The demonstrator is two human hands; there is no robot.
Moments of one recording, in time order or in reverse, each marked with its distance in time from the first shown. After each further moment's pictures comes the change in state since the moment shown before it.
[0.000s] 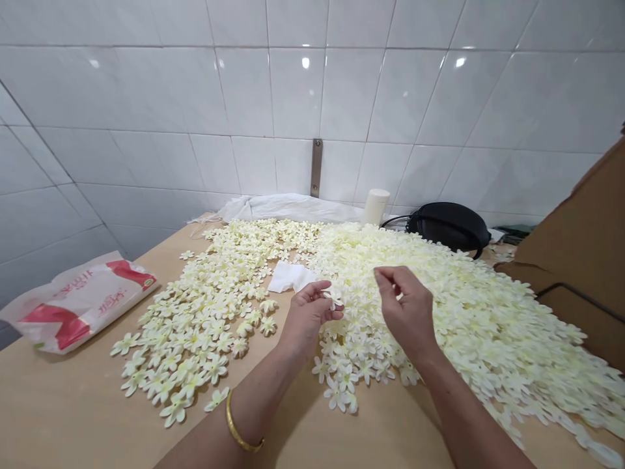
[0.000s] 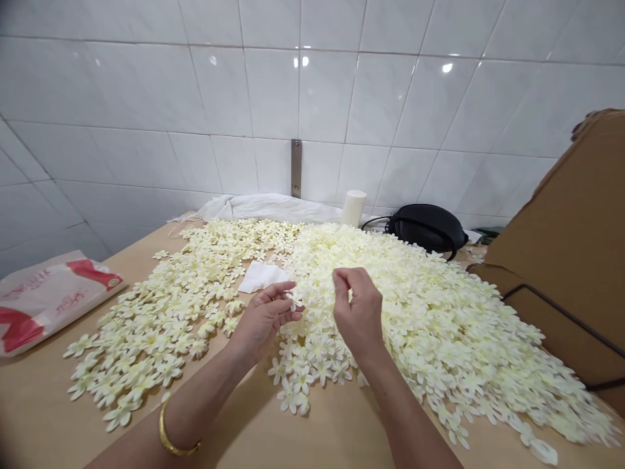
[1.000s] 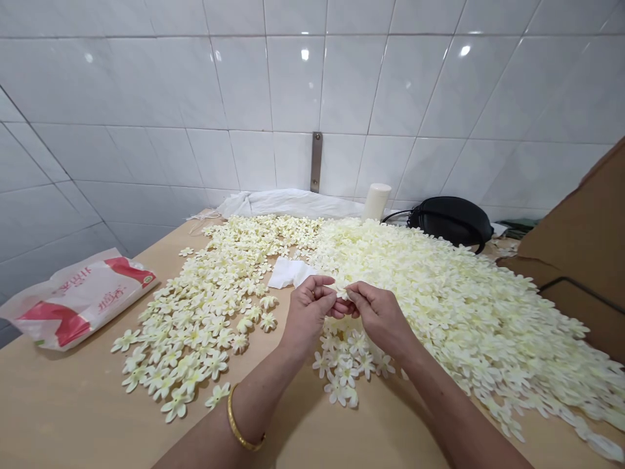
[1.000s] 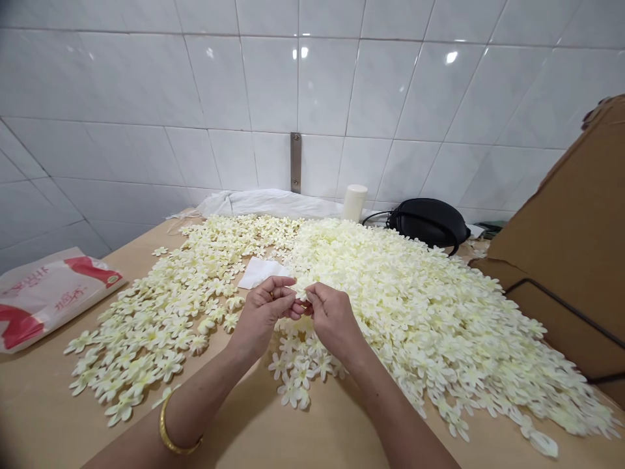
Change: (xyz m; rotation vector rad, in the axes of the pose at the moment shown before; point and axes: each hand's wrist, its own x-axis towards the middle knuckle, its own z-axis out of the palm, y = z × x) left_hand -0.002 -0.003 -0.002 0.127 -0.121 0.191; right_hand -0.014 -0.012 0.014 0.270 -0.530 0.230
